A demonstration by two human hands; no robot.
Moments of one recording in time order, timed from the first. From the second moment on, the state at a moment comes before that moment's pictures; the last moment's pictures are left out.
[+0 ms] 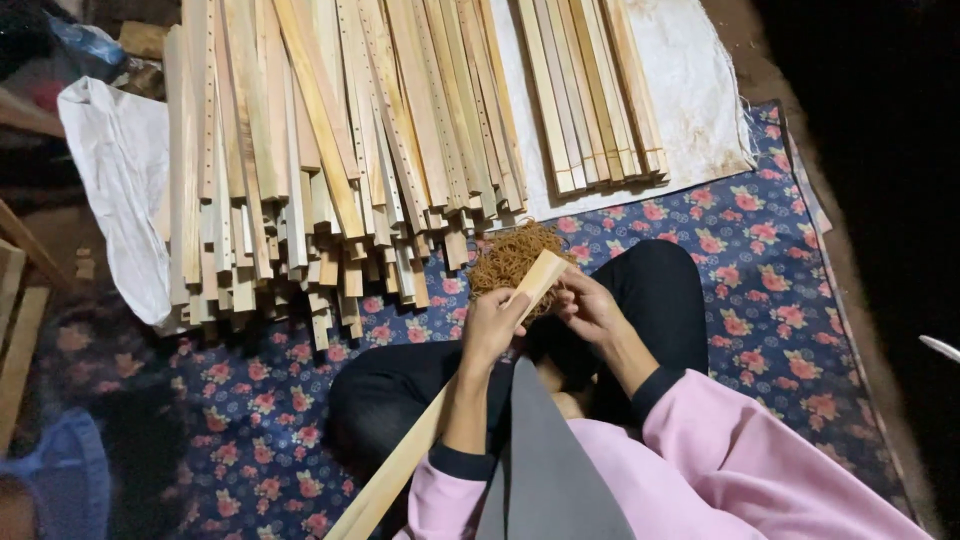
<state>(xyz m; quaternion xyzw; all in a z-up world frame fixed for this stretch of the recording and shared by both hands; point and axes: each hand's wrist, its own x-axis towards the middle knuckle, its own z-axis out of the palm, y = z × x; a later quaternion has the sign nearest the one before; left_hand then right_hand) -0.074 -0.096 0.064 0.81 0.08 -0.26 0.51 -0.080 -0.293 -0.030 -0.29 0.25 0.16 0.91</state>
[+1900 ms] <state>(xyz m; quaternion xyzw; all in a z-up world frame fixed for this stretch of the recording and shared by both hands) -0.082 -0.101 0.093 0.80 0.10 -0.24 0.55 -0.183 -0.315 -0.014 0.01 0.08 0.11 0.99</state>
